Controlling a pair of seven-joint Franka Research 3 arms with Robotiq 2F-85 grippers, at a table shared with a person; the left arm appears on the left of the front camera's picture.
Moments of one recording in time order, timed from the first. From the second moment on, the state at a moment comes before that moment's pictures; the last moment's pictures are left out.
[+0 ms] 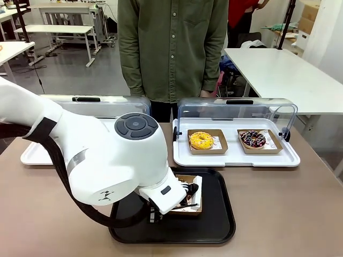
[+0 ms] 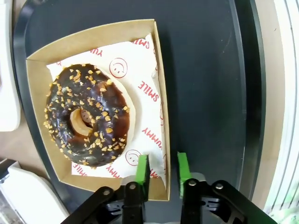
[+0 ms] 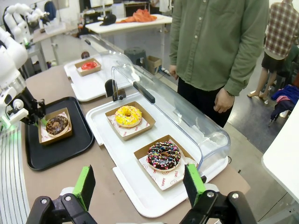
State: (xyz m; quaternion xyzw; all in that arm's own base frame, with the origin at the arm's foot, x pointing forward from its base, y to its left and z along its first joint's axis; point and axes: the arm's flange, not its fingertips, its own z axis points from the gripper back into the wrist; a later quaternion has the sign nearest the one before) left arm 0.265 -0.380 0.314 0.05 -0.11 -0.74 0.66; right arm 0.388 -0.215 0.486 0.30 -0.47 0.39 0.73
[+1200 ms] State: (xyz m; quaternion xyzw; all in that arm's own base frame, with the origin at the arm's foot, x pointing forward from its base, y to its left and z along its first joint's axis) left arm 0.244 -0.369 0.380 0.05 -0.14 -0.73 0.66; right arm 0.388 -0.215 0.486 0.30 -0.47 0.39 0.73
